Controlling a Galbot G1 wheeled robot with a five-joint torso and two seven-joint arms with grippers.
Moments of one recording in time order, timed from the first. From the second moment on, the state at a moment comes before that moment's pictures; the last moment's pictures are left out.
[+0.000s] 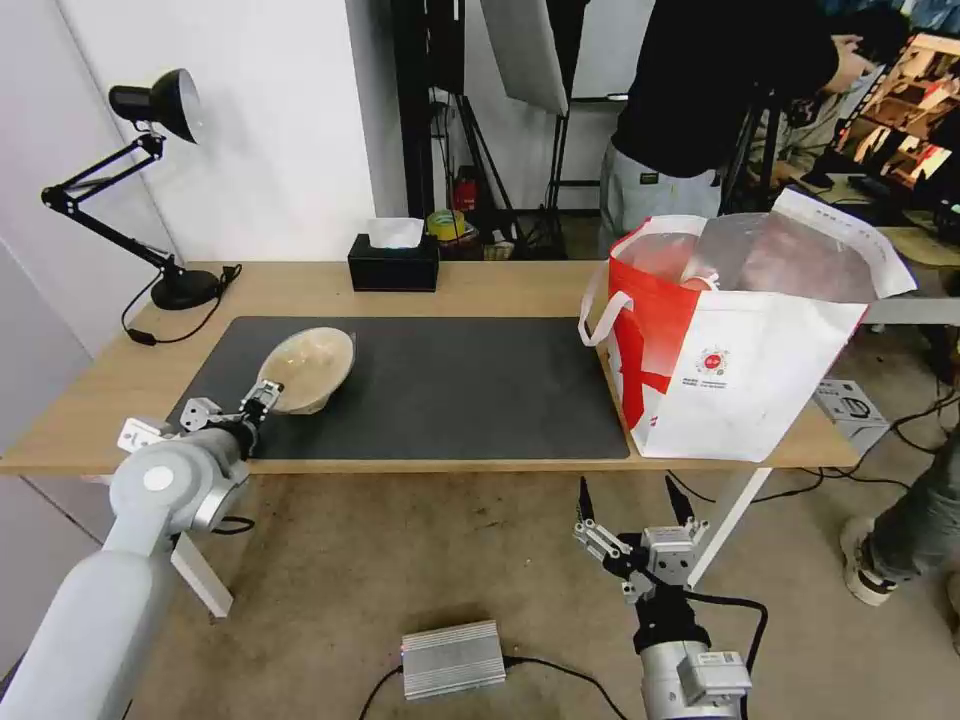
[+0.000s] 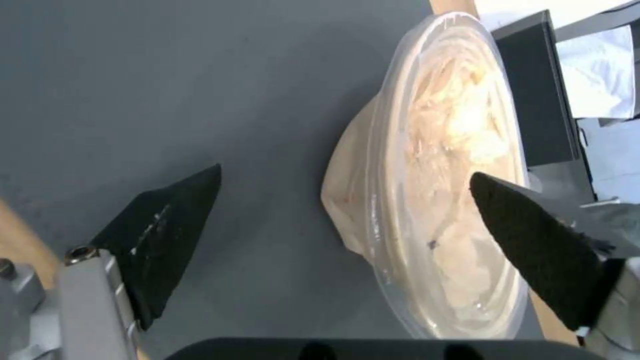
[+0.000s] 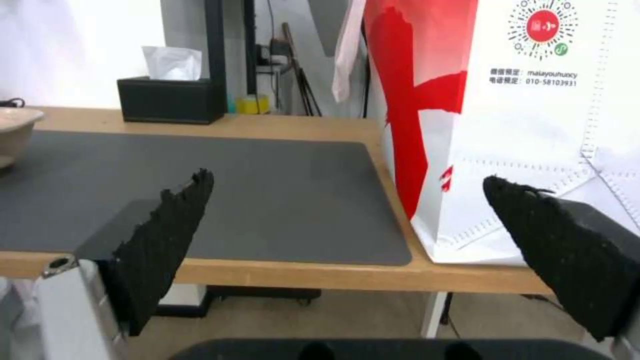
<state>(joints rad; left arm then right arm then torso) 0.98 -1.04 -0.53 -1.87 -1.72 0.20 -0.90 -1.66 1.07 0.09 2.28 0.06 0.06 0.62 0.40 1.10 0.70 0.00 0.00</state>
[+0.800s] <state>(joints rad) 0.87 -1.09 -0.47 -1.79 -1.76 0.24 -0.98 -1.66 1.07 0.09 2.28 0.06 0.06 0.62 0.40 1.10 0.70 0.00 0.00</state>
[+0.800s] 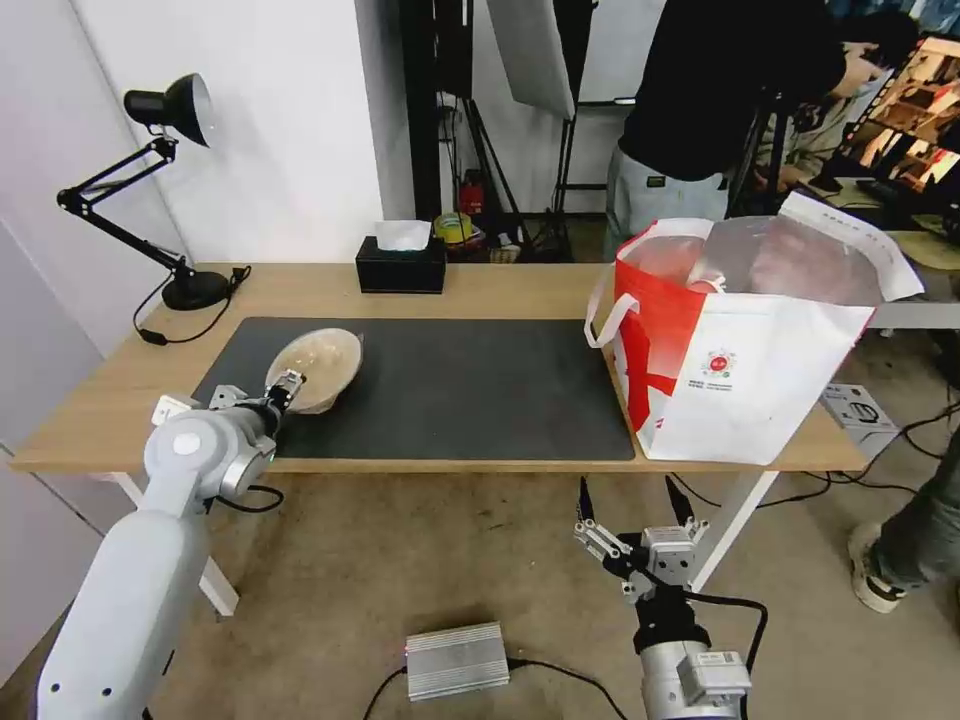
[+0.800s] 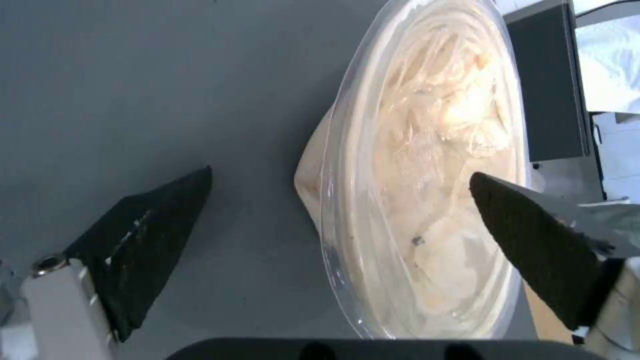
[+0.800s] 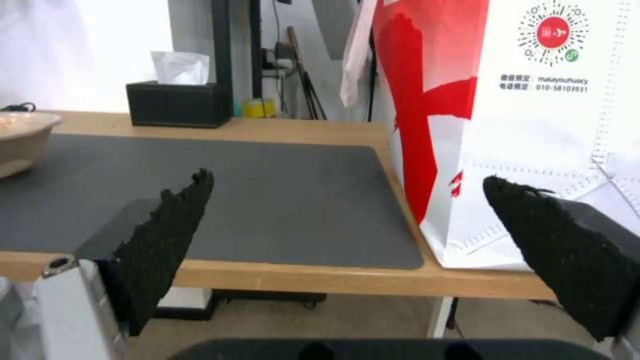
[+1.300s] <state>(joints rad) 0.86 -1.11 -0.45 -1.83 -1.77 0.25 -1.00 -1.66 1.07 0.09 2.28 0.06 0.06 0.62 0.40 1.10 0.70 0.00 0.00</state>
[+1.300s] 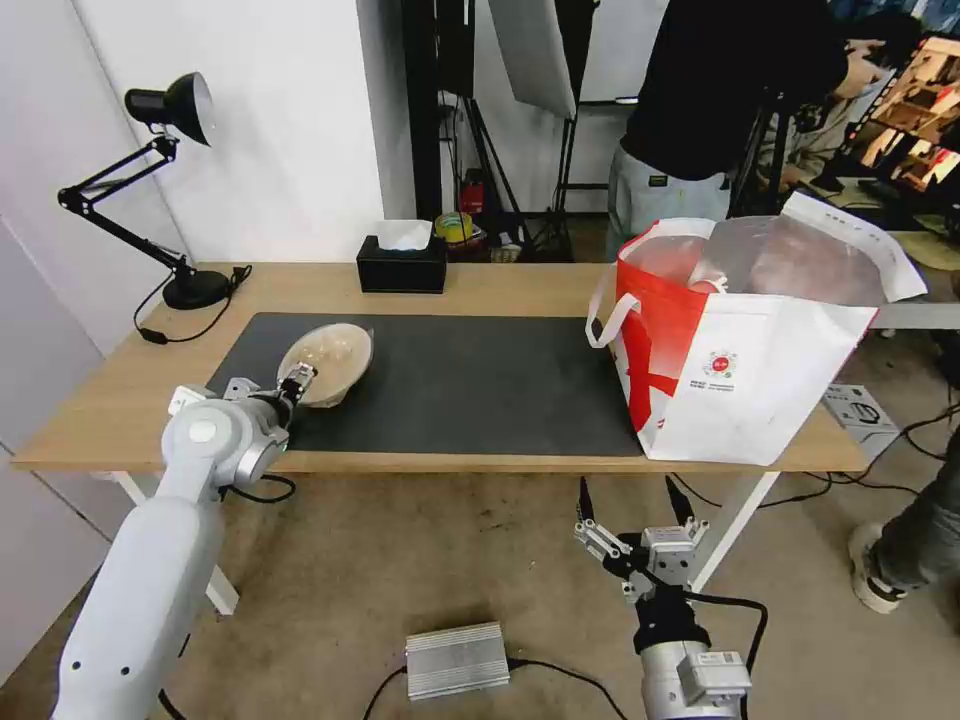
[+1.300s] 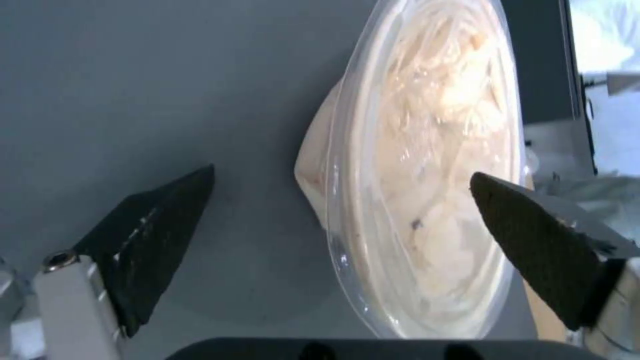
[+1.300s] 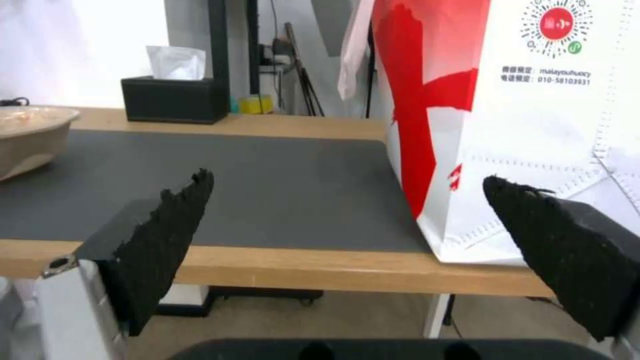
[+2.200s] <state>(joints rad) 0.84 -1.10 -0.47 -1.86 -1.78 0.24 -0.99 -1.66 1.07 0.09 2.28 0.06 0.06 0.62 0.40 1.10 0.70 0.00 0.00</state>
